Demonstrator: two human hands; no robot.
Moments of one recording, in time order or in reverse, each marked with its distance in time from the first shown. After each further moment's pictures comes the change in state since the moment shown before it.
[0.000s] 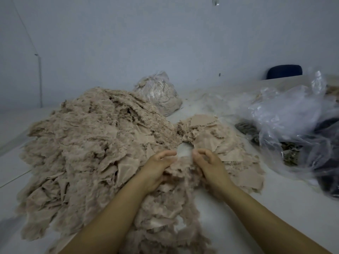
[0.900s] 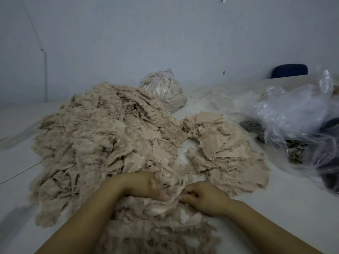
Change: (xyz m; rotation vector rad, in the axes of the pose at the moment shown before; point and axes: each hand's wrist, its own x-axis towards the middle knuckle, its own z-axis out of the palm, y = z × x) left_hand -0.040 0.007 -0.069 1.140 -0.496 -0.099; right_hand -0.037 0.023 0.015 -0.737 -0.632 -0.188
